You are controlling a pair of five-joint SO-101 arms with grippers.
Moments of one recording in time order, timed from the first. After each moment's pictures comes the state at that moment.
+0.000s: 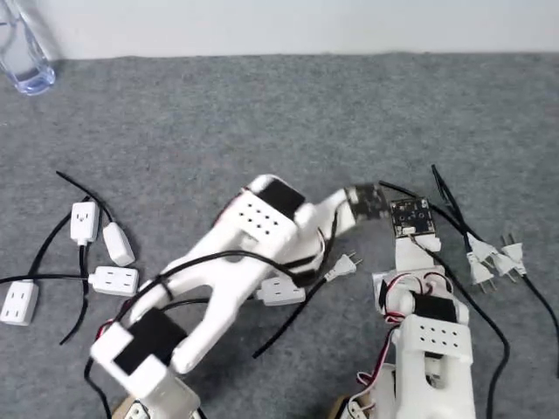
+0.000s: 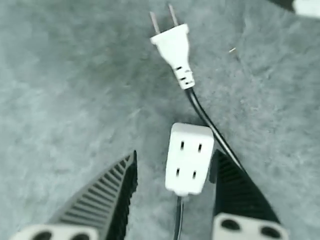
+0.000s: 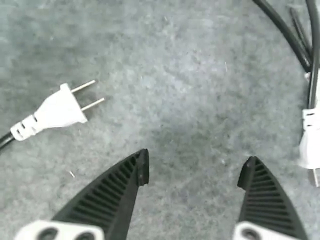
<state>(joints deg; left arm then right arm) 33.8 8.1 7.3 80.6 -30.6 8.0 -52.1 77.5 44.0 15.2</state>
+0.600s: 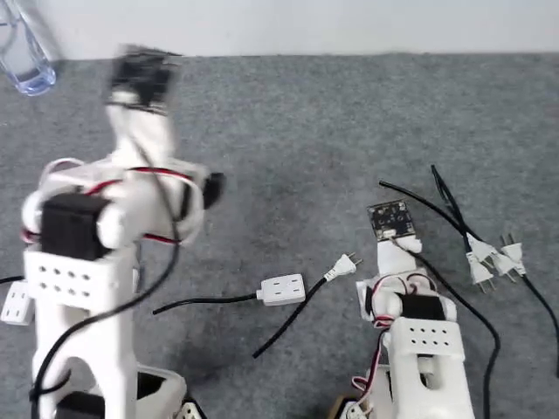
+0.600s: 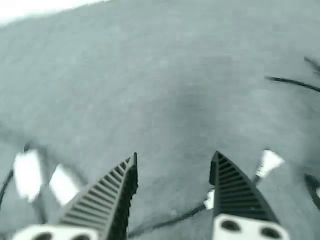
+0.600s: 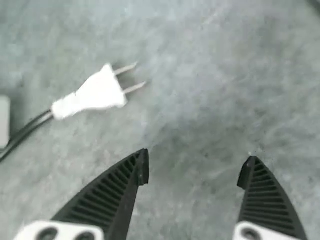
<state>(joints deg) 6.8 -24.9 -8.3 99.0 5.3 0.9 -53.1 76.1 52.0 13.1</state>
